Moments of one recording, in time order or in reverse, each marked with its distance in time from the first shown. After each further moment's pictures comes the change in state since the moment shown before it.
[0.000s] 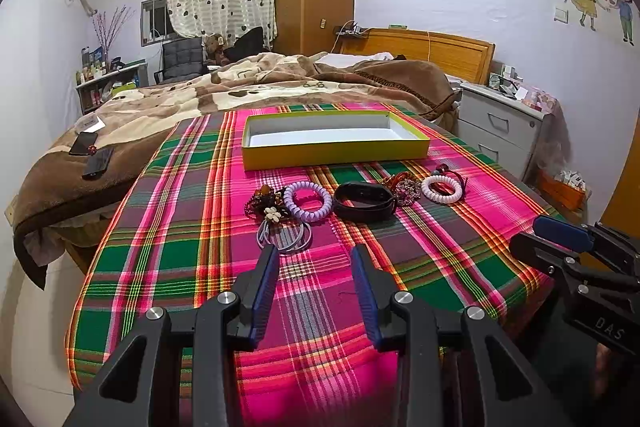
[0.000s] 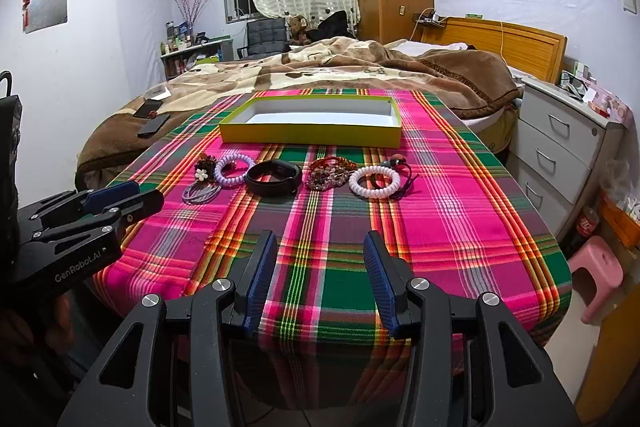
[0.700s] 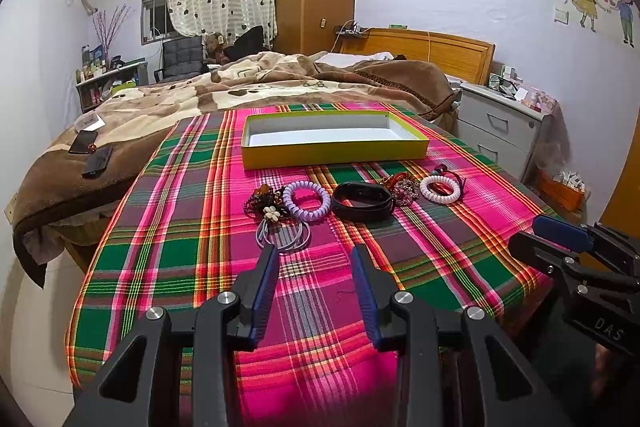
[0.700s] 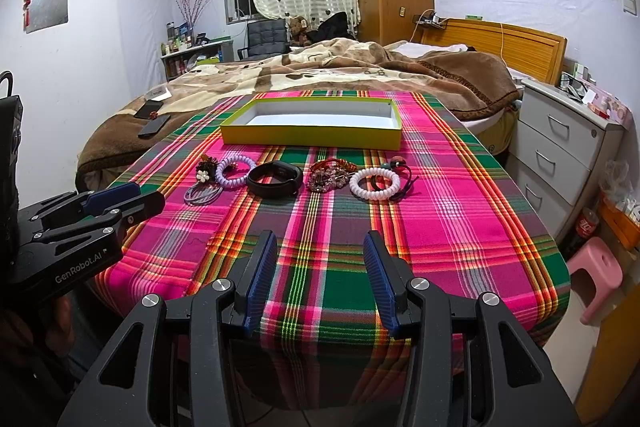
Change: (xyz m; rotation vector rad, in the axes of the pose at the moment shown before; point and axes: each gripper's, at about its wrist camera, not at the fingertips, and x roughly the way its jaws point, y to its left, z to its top) left arm -0.002 0.000 0.000 -0.003 0.000 -0.003; right arm 0.000 -0.001 0.001 -0.001 -0.002 -0.001
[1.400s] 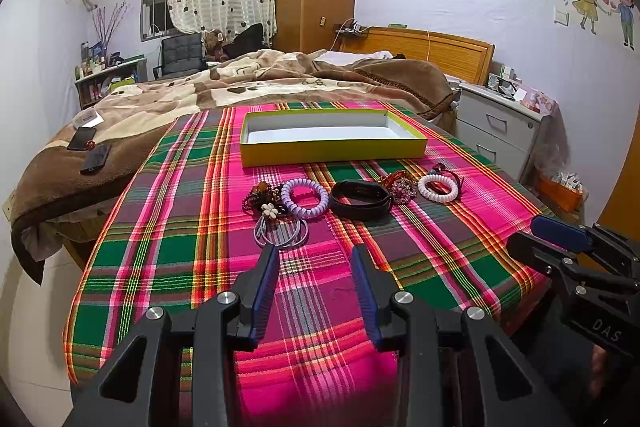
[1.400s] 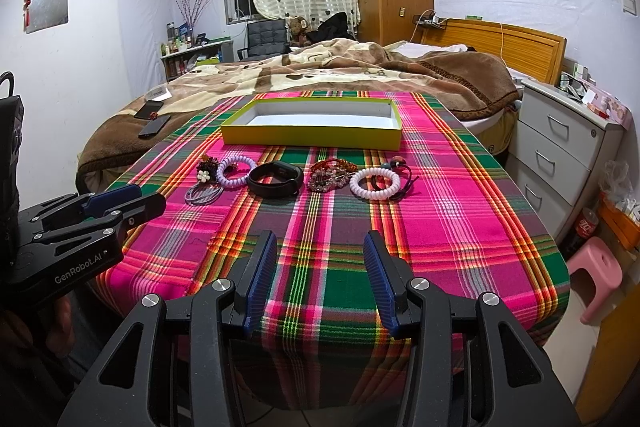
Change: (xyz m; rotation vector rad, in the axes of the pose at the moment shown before) left arm -0.001 -0.002 0.000 -0.005 0.005 -0.005; right arm -0.001 0.000 0.001 0.000 -0.001 0.000
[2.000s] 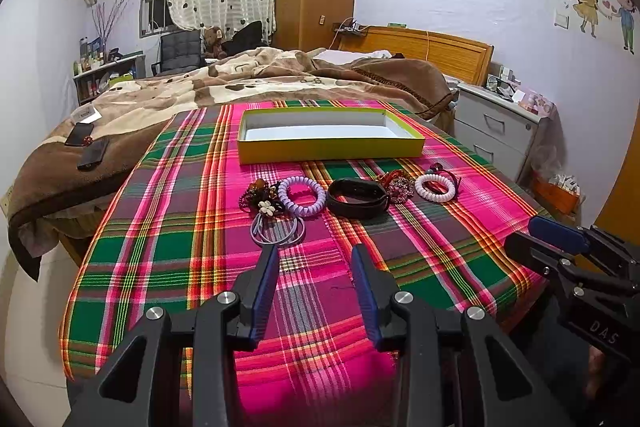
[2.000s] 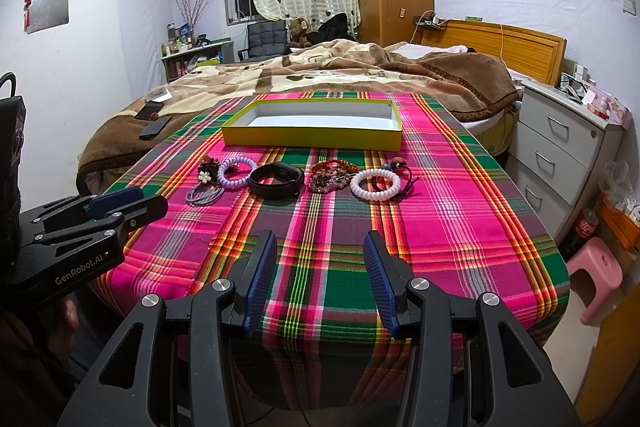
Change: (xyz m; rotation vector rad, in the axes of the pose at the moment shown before) left arm 0.000 0.000 -0.002 -0.017 0.008 -0.015; right arm -0.005 0.002 0.002 -0.001 -0.003 -0.001
